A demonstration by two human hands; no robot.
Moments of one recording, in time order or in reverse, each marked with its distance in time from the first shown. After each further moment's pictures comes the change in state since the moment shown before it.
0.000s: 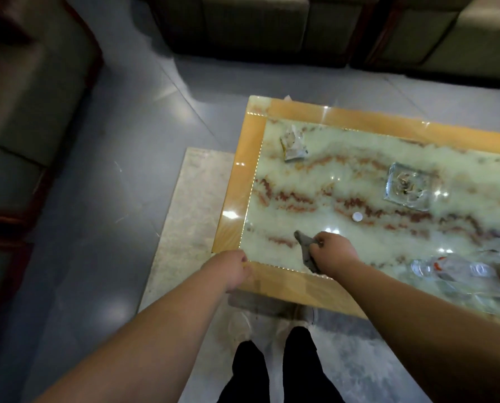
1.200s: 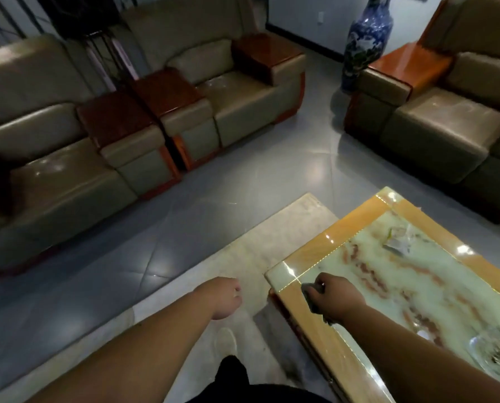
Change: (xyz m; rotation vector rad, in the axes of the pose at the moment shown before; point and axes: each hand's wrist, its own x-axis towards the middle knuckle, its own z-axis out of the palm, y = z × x) left_hand -0.257 -0.065 0.121 -0.448 0.262 -0.389; right_hand -0.139 -0.083 0.006 -0.383 -0.348 -0.698
